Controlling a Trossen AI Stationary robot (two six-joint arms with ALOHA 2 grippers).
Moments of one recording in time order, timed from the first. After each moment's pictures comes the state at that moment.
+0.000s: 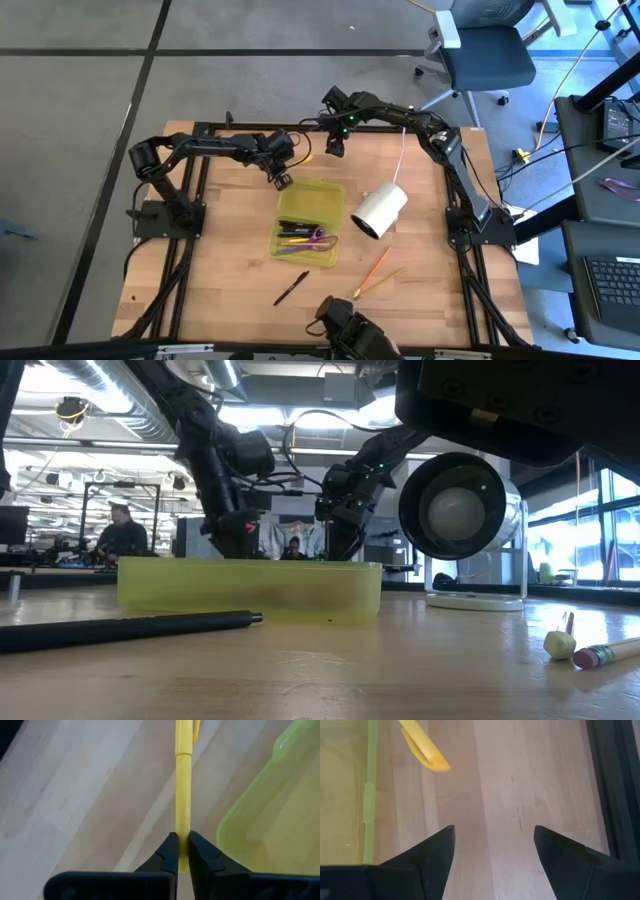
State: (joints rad) left arm 0.53 1.65 0.94 -0.45 -0.05 -0.02; right arm -0.65 2.33 1.95 -0.84 -0.36 -0.42
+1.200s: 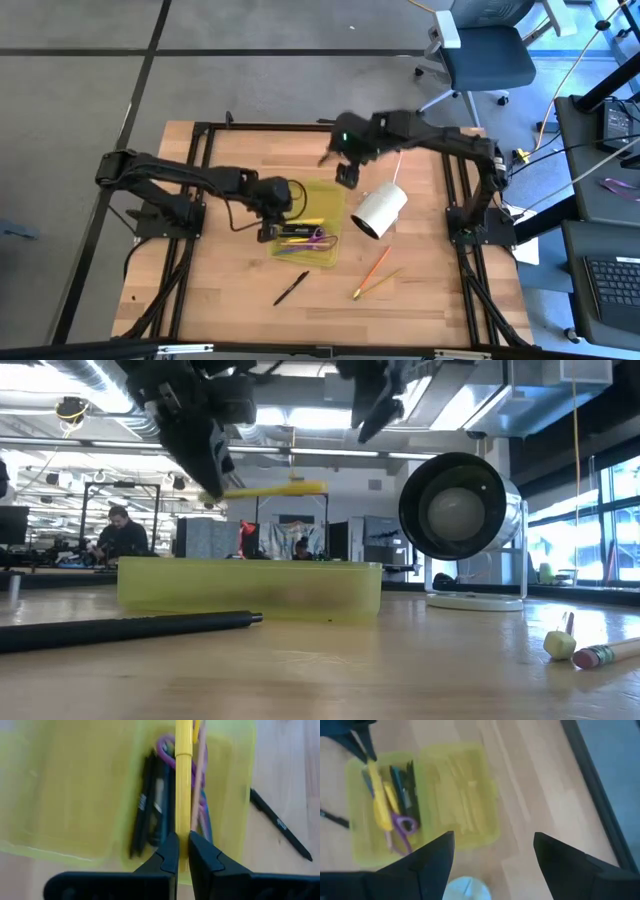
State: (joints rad) left arm 0.01 1.38 0.94 -0.62 0.13 -0.13; right arm -0.19 1.81 1.95 -1.21 0.07 0.11
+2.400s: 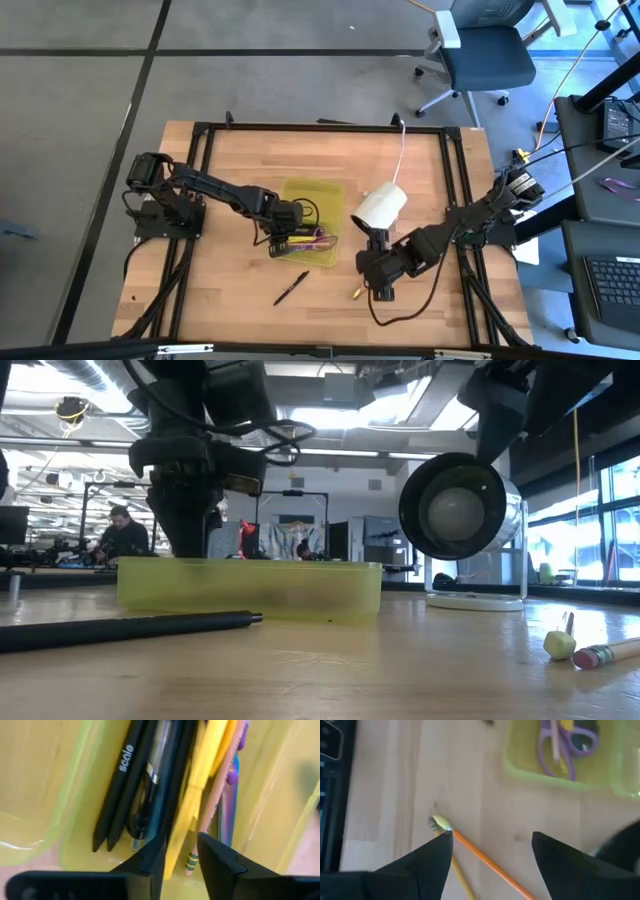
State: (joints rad) left arm -0.08 1.65 0.94 -0.57 0.08 -0.36; right arm 0.53 1.65 1.26 -0.76 0.21 0.46
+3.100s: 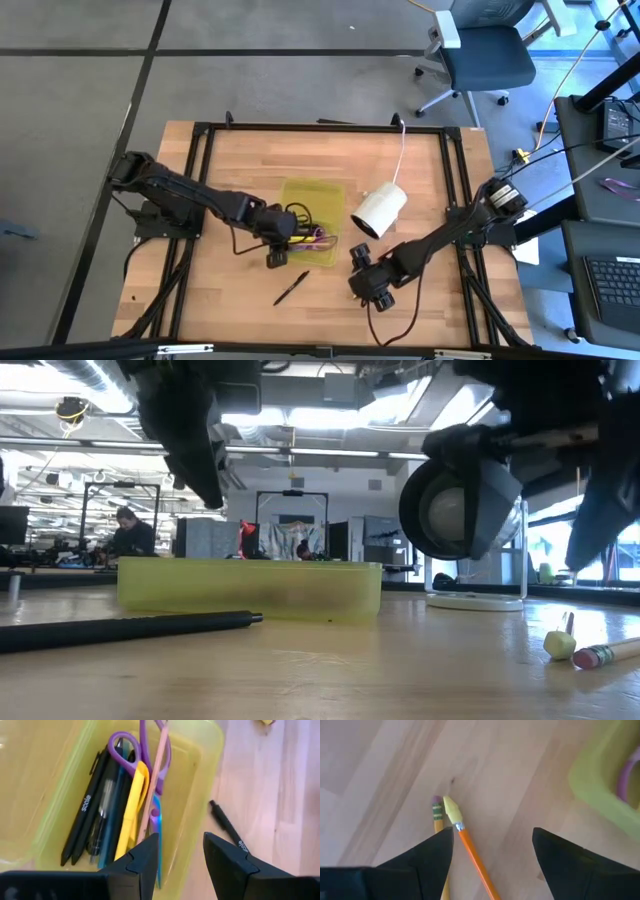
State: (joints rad) left arm -0.23 1.49 0.99 -0.53 -0.01 -0.48; right arm 0.54 1.81 1.15 -0.50 0.13 0.04
